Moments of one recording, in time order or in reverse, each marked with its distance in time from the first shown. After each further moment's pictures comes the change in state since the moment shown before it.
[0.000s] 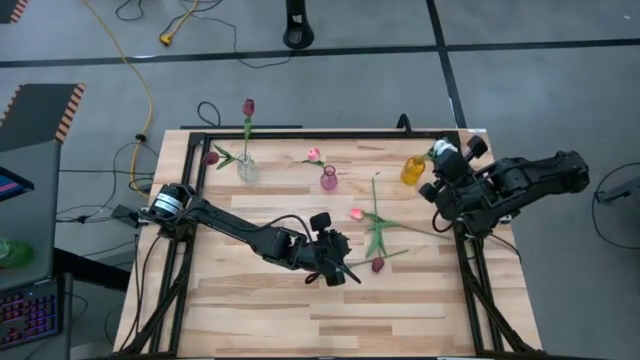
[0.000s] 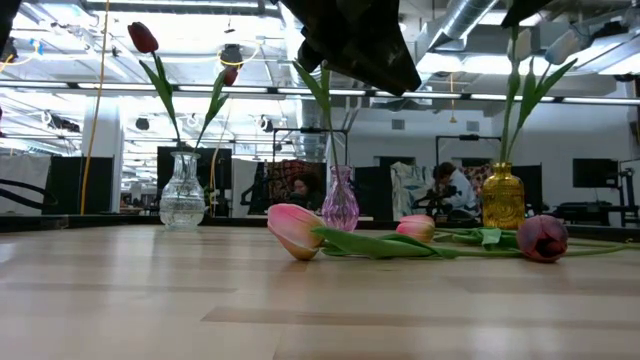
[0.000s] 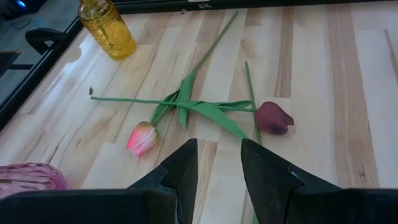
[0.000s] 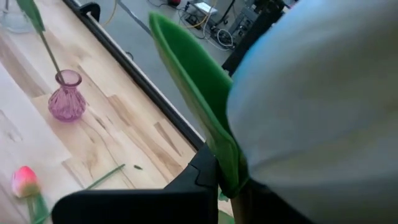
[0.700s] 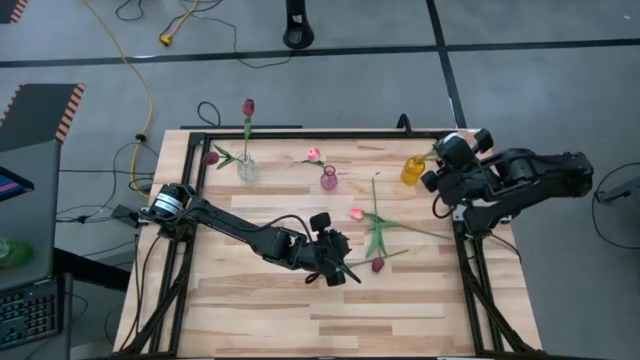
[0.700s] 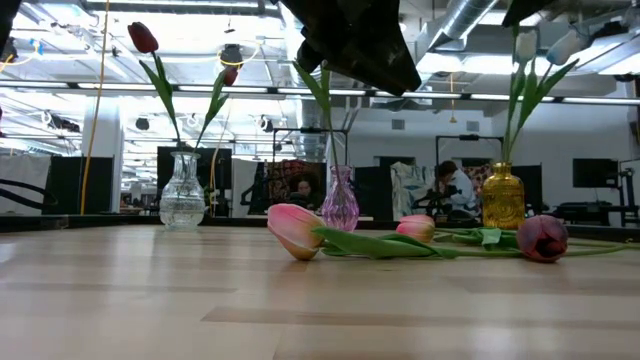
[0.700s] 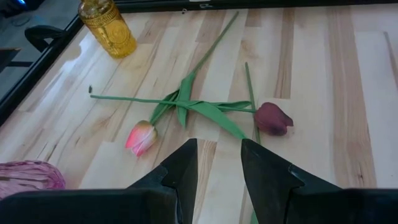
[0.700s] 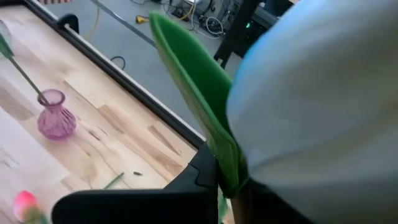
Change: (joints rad) left arm 0.000 0.000 0.000 0.000 0.000 -0.015; right arm -0.094 -0.008 0.060 0.004 -0.037 0.043
